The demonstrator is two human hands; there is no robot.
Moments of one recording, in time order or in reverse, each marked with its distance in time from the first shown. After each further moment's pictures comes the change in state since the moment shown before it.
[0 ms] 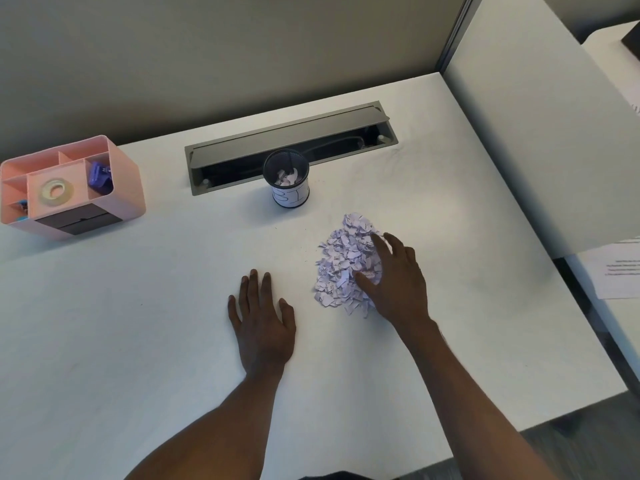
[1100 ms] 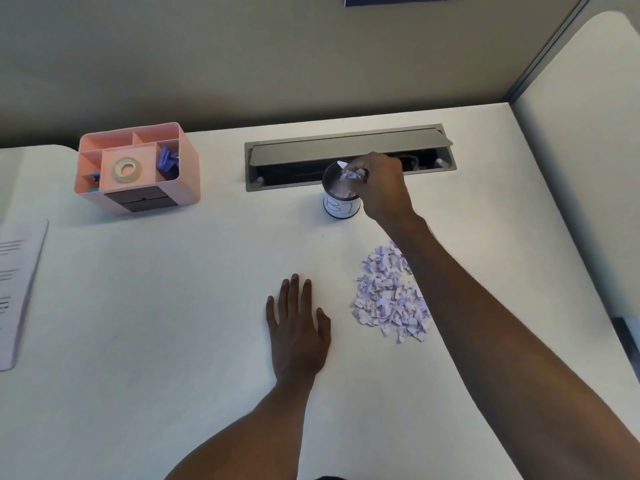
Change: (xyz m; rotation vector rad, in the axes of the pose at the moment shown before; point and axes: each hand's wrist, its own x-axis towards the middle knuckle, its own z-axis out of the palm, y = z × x) left_hand 0.001 0.000 -0.002 -0.016 -0.066 -0.011; right_hand 0.162 -0.169 -0.039 0.333 -0.022 -0.230
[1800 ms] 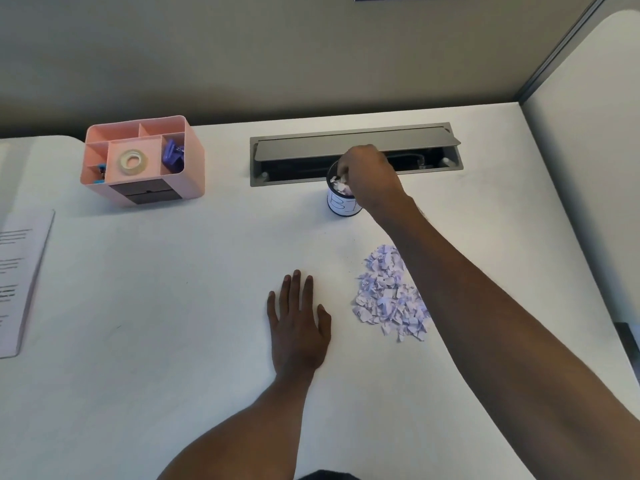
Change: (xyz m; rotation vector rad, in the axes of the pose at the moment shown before) left_hand 0.002 0.000 -0.001 -0.009 0.006 0.005; right_hand 0.031 -0.021 0.016 -0.592 -0.317 -0.061
